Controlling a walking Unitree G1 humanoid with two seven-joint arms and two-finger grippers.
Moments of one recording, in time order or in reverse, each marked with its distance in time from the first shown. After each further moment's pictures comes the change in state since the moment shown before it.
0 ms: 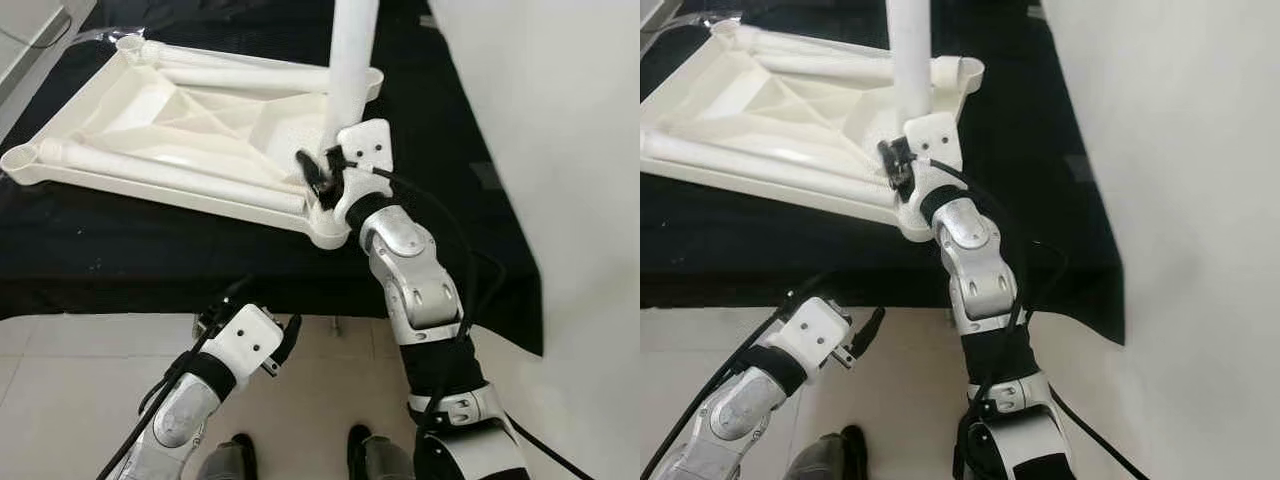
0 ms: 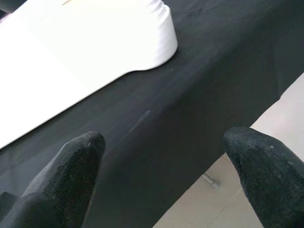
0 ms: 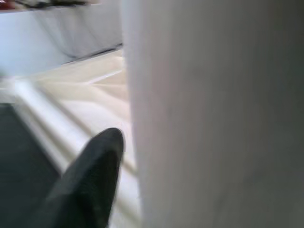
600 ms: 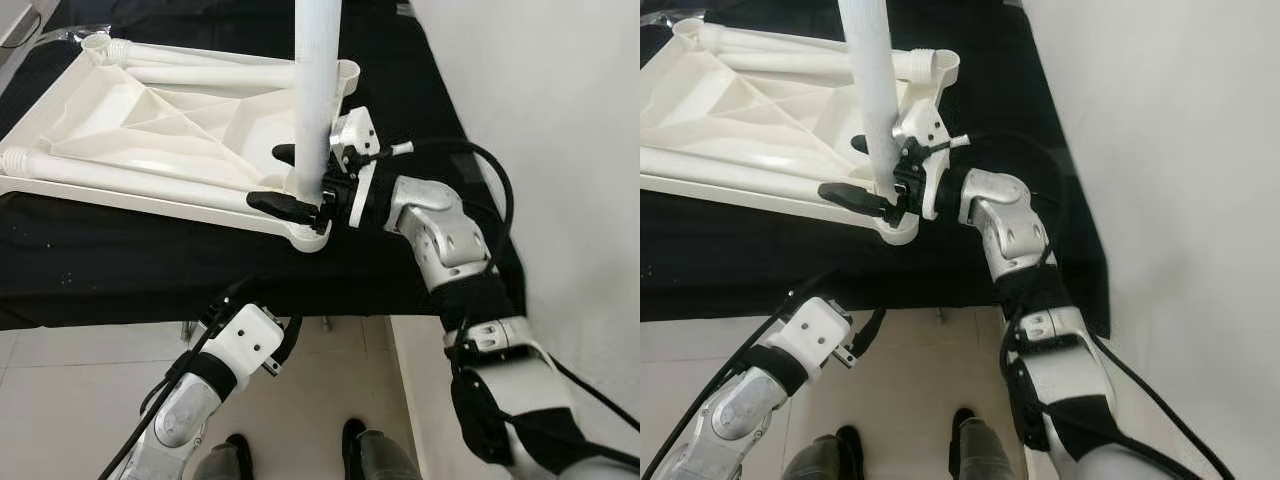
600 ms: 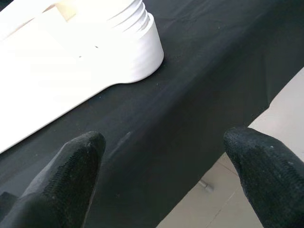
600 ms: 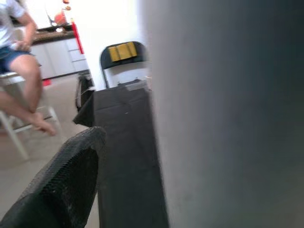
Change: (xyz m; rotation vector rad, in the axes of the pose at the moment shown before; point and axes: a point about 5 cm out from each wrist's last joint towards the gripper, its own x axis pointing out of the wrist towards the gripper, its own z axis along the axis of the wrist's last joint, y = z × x) left arm 0.000 0.000 0.001 0.000 -0.009 0.004; right arm 0.010 -0.024 0.017 0.018 0.000 0.702
